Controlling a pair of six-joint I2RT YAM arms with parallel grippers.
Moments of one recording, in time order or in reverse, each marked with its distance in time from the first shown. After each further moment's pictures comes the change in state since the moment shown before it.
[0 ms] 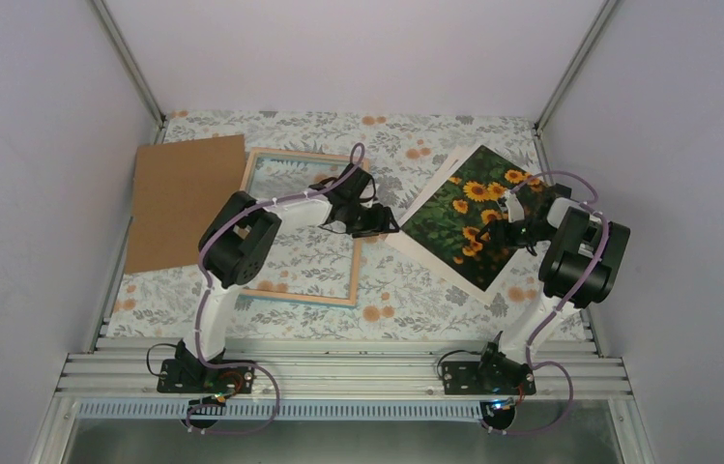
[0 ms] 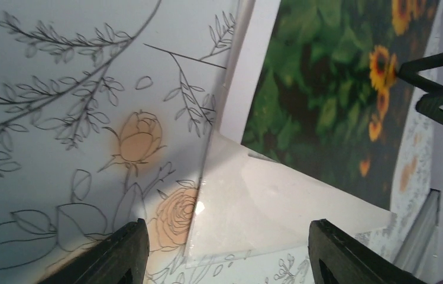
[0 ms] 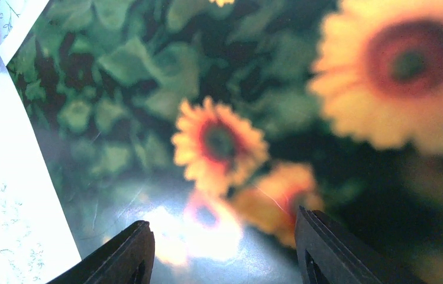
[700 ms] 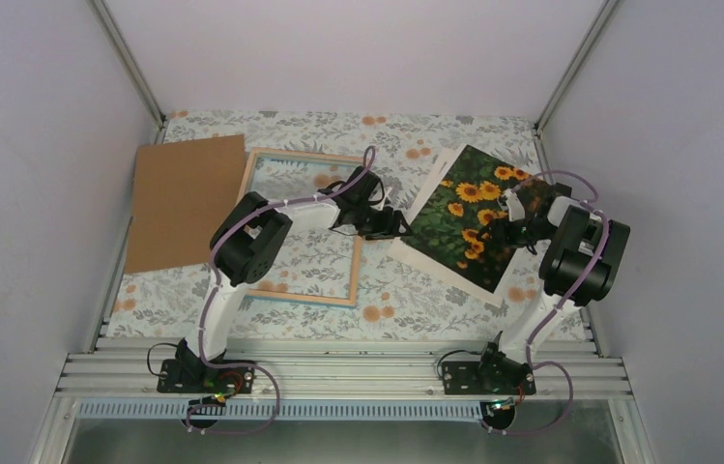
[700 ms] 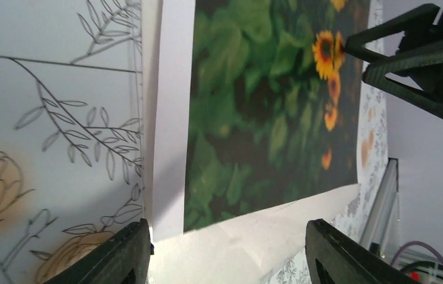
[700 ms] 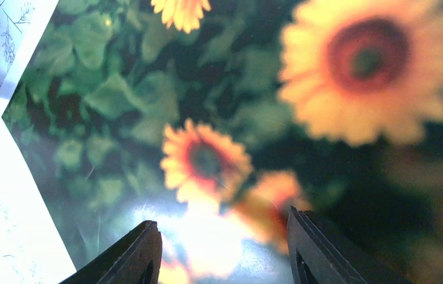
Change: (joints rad) left arm -0.031 0.074 0.068 0.054 0.097 0.019; right arm 0.000 0.021 0.019 -0.007 -0.001 0.017
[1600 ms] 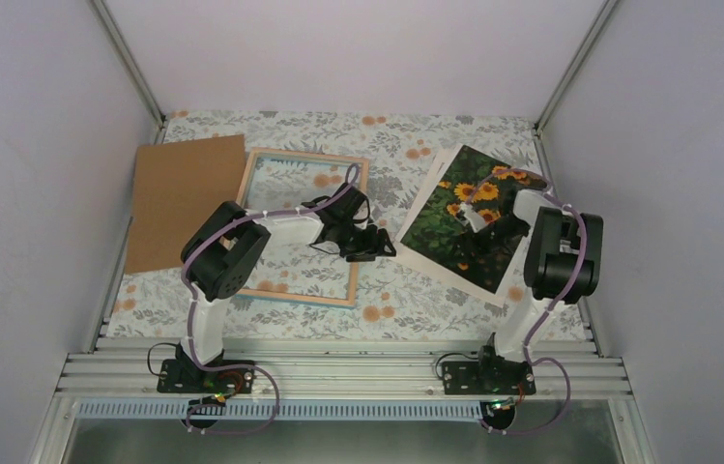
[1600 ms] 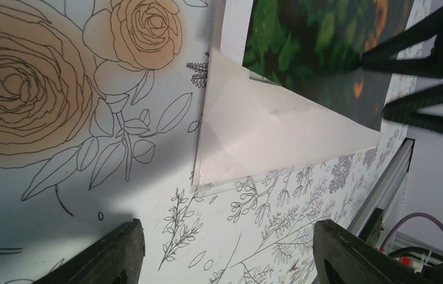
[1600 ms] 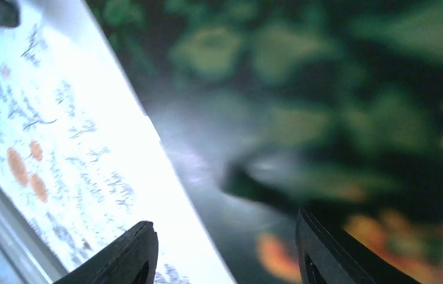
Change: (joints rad) left arm -0.018 -0.220 -0.297 -0.026 -0.027 -0.084; right arm 0.222 -0.055 0.006 -0.253 0.085 -0.077
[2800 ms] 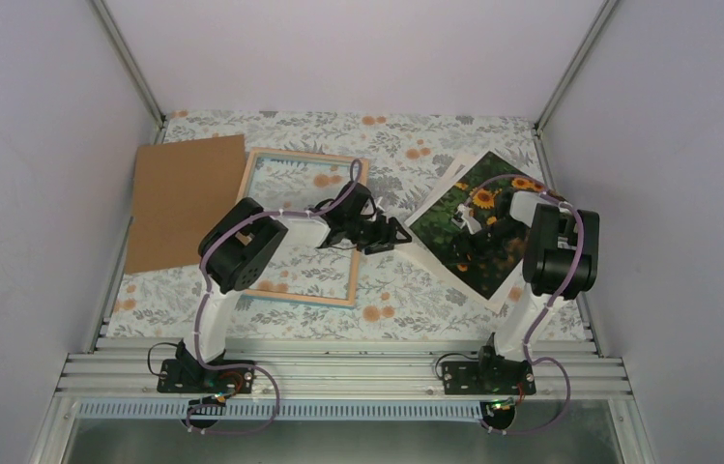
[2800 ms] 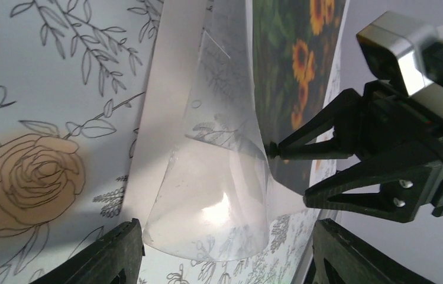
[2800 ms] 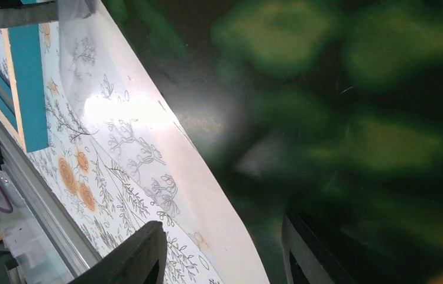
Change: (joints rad) left arm -0.004 0.115 0.016 0.374 0.076 -0.193; right arm 0.046 0.044 -0.040 -0.016 -0.090 0.081
